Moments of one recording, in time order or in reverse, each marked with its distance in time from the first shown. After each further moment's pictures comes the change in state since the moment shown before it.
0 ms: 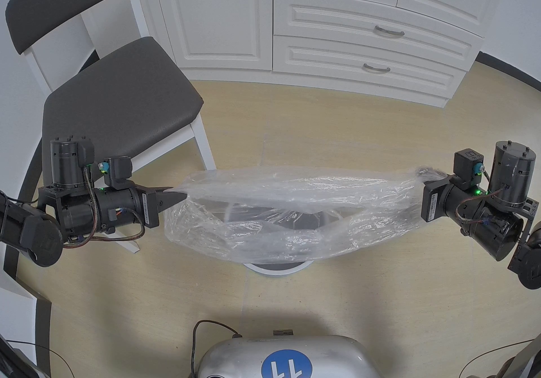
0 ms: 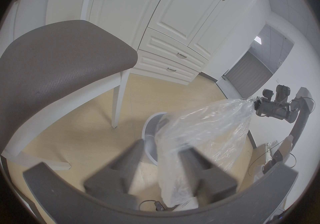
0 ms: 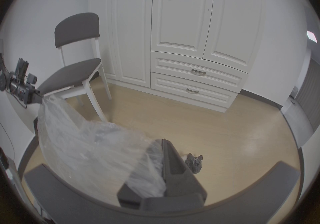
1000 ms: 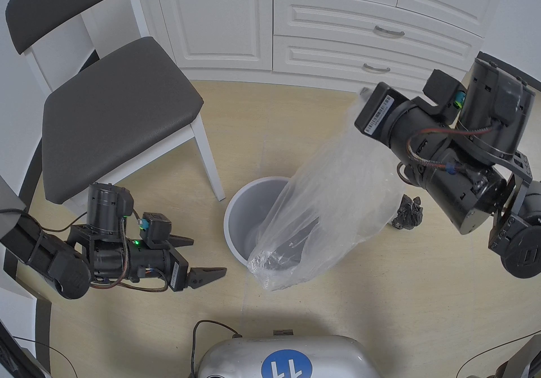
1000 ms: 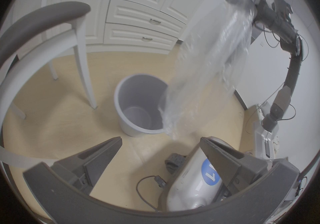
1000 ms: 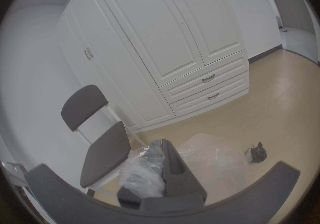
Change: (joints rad) left arm -0.120 0.110 0.140 0.000 -0.020 0.271; right arm 0.354 0.103 -0.408 0.009 -0.267 0.480
